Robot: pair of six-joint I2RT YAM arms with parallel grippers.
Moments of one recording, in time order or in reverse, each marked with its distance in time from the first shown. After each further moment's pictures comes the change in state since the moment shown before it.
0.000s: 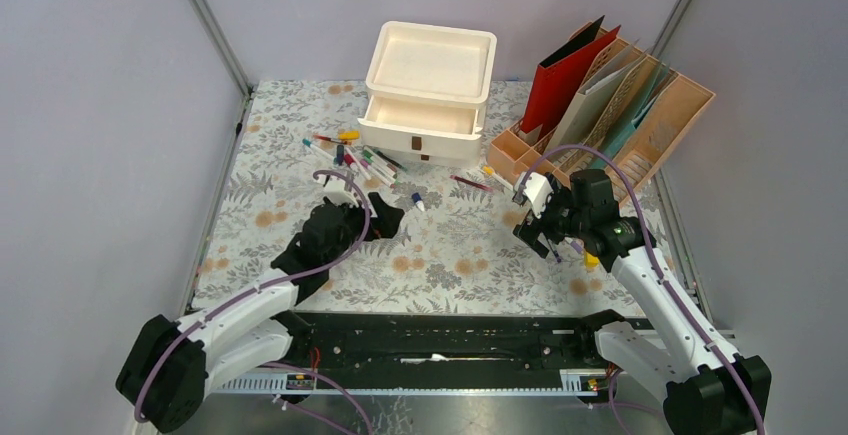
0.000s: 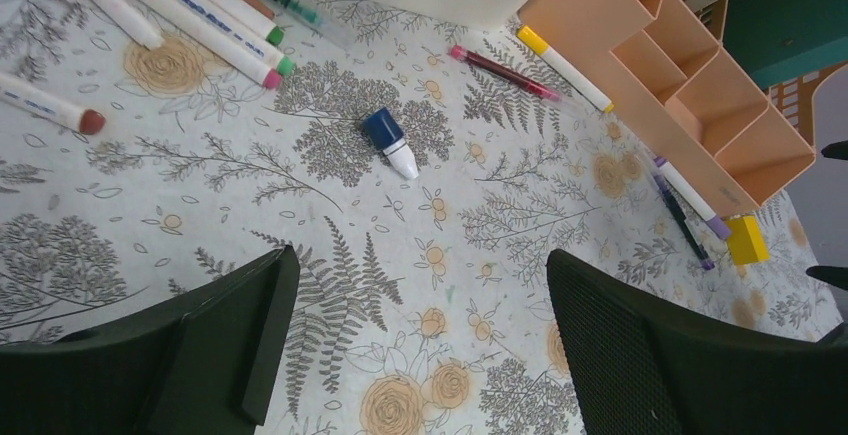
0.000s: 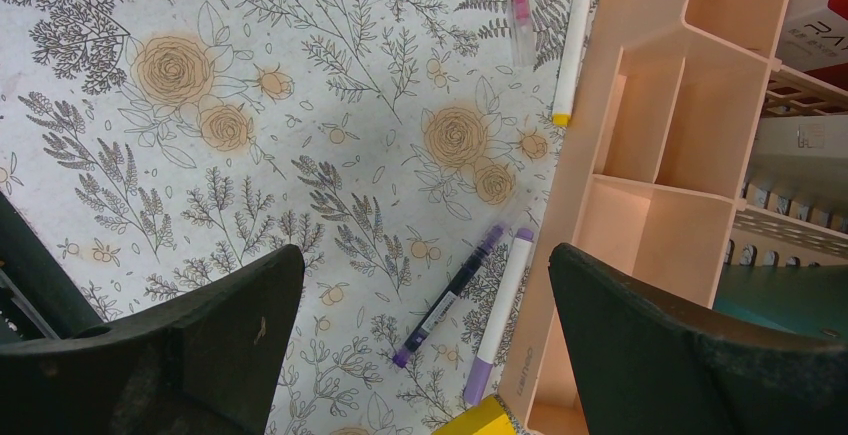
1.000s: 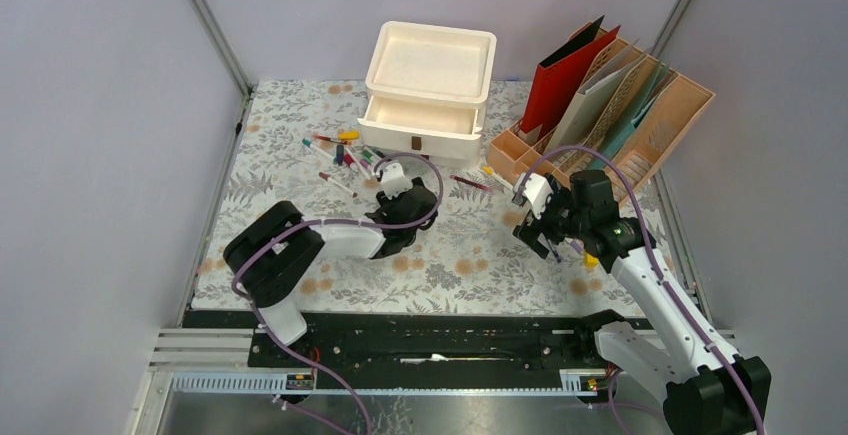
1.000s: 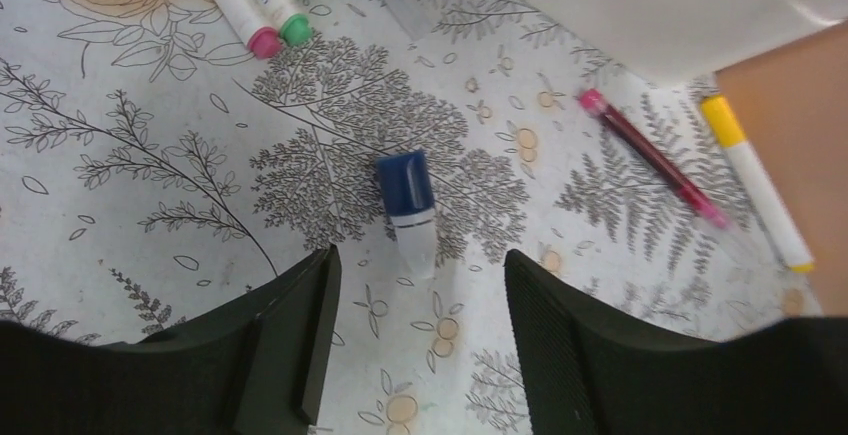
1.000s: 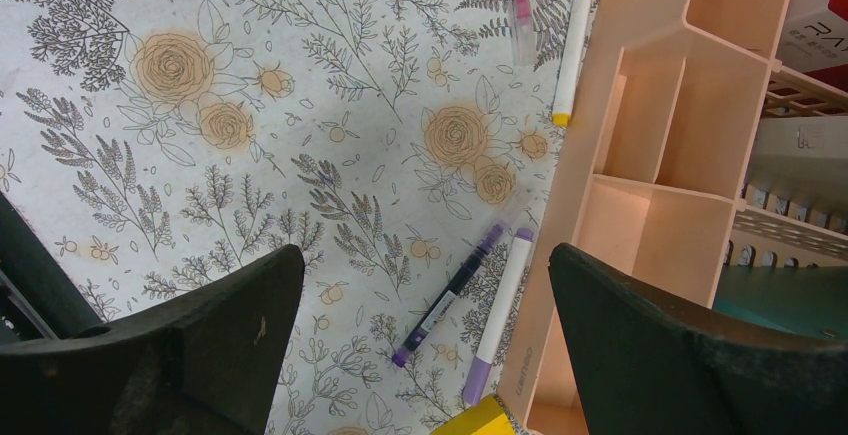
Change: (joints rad) left arm -0.248 0.796 0.431 -0.030 -0.545 -0.385; right arm 0.000 -0.004 -0.005 0.000 0.000 -0.007
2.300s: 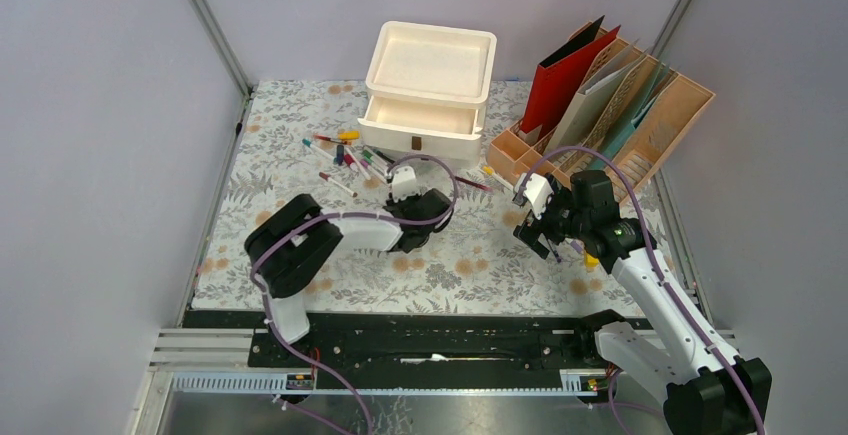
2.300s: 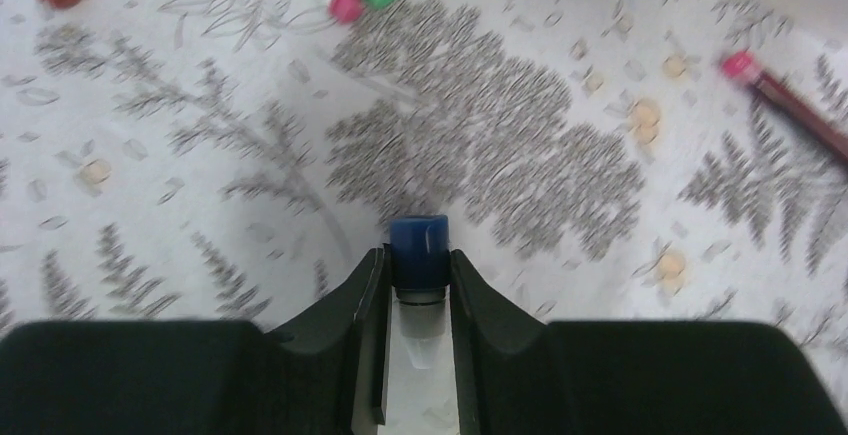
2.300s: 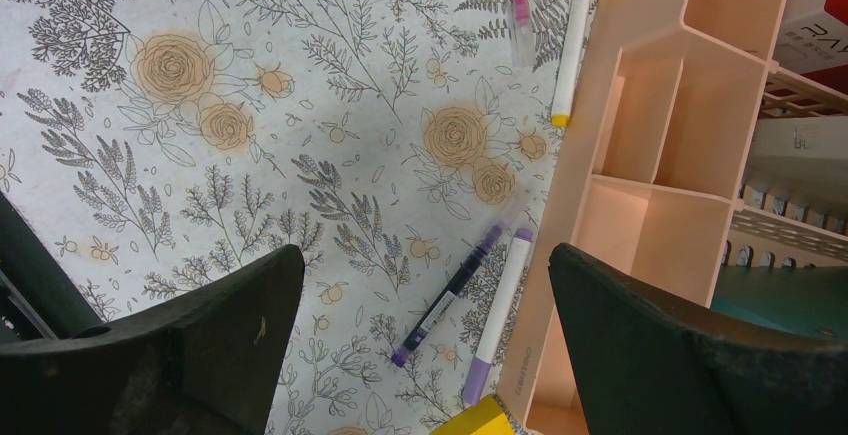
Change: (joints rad) left arm -0.034 0.166 0.195 -0.310 -0.148 -0.055; right arm 0.000 -0.006 -0.001 0.000 -0.001 0.000
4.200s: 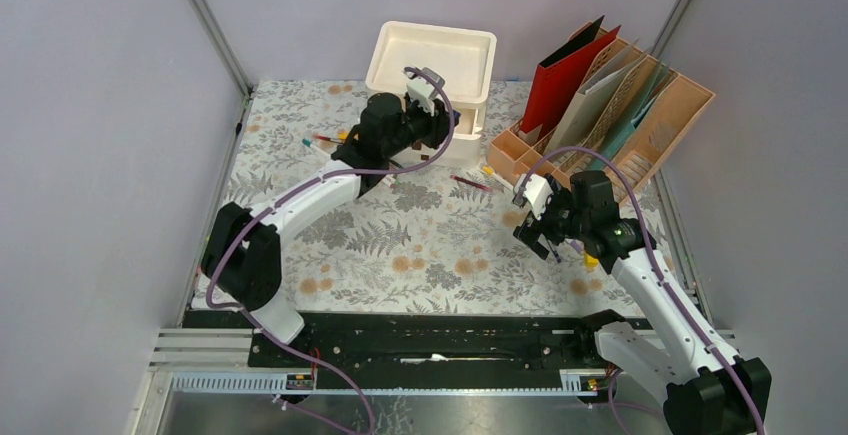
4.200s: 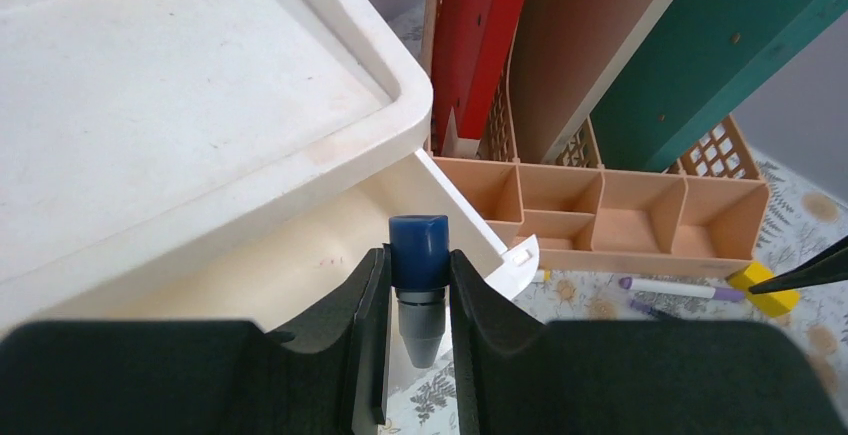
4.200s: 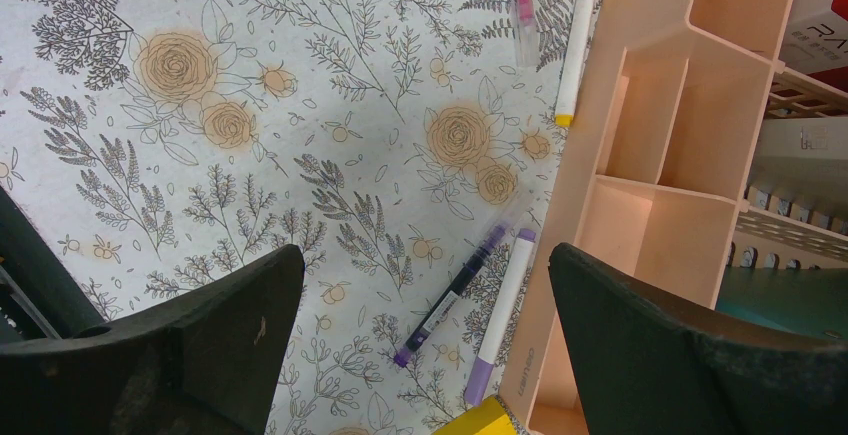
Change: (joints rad) left arm 0.269 -0.237 0.276 0.362 1.007 0.900; right arm 0.000 0.000 -0.004 0.000 -0.005 -0.001
